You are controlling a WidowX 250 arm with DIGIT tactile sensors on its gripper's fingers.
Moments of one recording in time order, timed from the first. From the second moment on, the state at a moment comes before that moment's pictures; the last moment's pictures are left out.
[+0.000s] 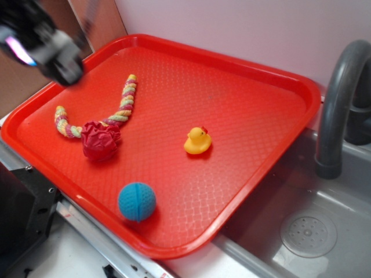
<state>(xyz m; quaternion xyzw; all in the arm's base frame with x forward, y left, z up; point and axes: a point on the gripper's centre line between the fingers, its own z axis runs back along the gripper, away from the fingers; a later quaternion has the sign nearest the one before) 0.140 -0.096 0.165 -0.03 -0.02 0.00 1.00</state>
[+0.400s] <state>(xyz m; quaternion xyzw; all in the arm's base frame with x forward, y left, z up) 0.143 -0.127 0.106 -0.09 0.03 -0.09 0.99</state>
